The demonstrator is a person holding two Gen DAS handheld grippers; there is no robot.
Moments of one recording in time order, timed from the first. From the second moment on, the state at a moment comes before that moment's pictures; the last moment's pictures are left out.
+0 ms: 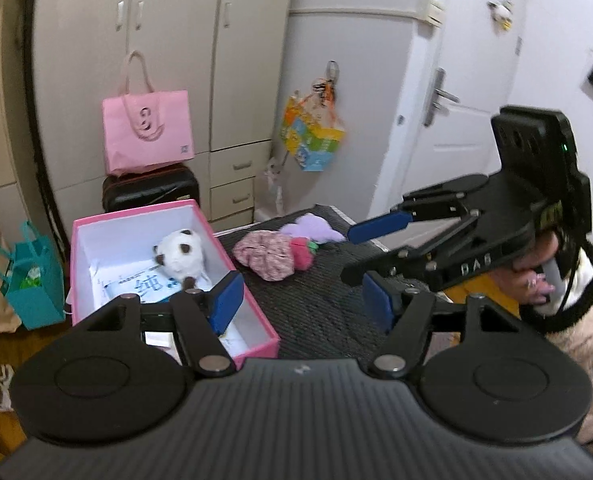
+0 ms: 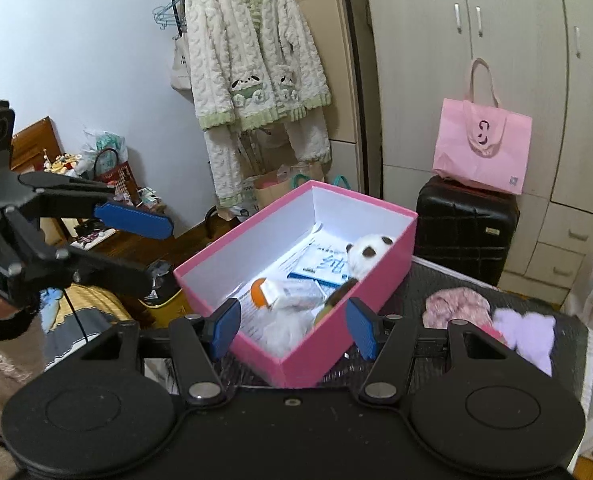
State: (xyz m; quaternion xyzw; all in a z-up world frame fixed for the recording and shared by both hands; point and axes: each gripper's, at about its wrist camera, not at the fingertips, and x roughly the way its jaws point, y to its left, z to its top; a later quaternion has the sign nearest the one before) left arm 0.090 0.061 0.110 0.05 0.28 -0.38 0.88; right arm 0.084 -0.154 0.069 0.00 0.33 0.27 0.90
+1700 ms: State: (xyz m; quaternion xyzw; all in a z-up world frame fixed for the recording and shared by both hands) left arm 0.256 -0.148 -0.042 -0.03 0.33 -0.21 0.92; right arm 0.184 -0.237 -0.107 -0.18 0.27 0.15 0.94
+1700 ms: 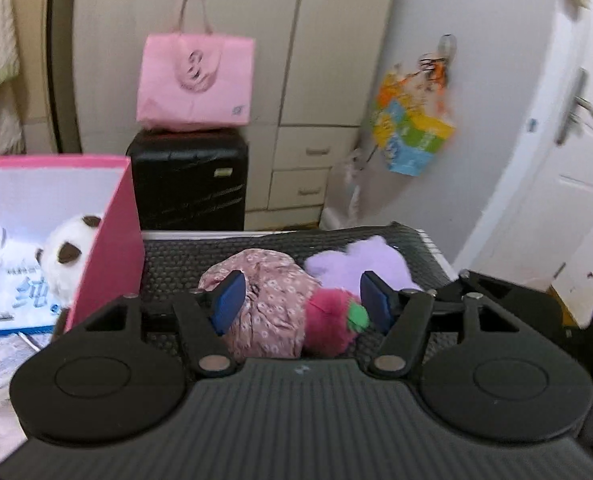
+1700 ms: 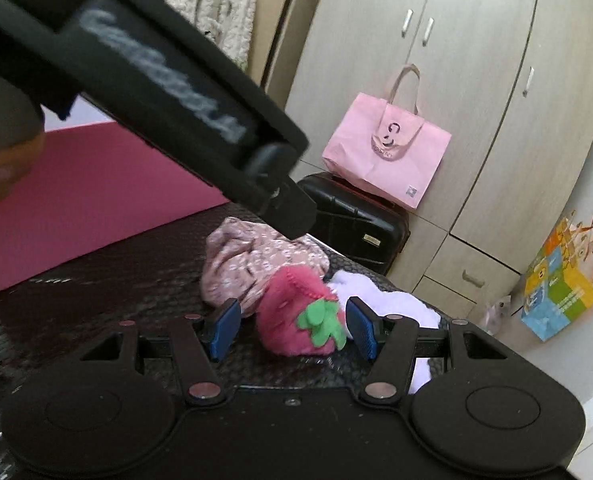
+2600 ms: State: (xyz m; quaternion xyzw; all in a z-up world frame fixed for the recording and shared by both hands) left arm 0.304 -0.157 -0.110 -0.10 0.39 -0.09 0.91; right arm 0.211 -0.269 -0.124 -0.08 0.33 0.17 0.93
